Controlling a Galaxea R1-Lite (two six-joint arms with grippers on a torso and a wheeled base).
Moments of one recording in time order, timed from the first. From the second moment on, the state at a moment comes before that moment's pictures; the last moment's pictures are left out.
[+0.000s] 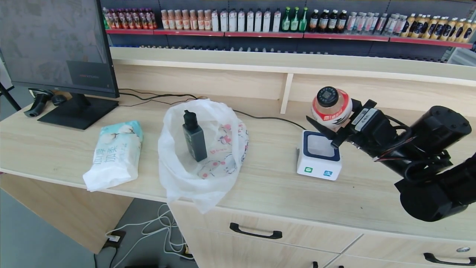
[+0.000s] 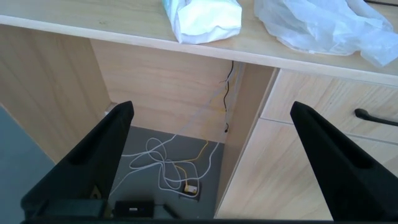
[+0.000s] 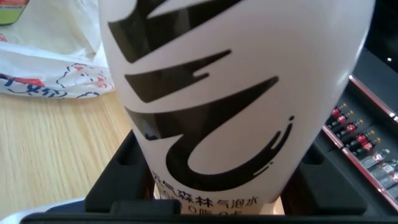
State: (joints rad) left arm 0.00 0.00 0.00 -0.02 0.00 0.02; right arm 0.22 1.93 -0.79 -1.57 0.54 -0.79
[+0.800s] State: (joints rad) left arm 0.00 0.00 0.00 -0.02 0.00 0.01; right arm 0.17 1.99 -0.81 -1.57 0.64 -0.80
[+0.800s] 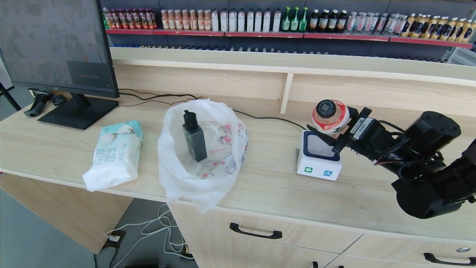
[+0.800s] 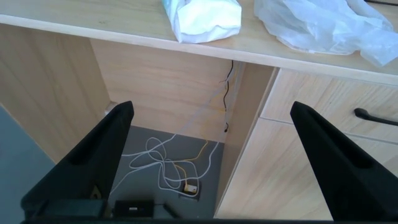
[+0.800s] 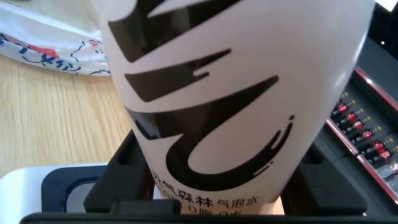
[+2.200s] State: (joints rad) left arm 0.00 0.00 0.00 -0.01 0.00 0.01; right arm 0.31 1.85 -0.78 -1.57 0.41 -0.44
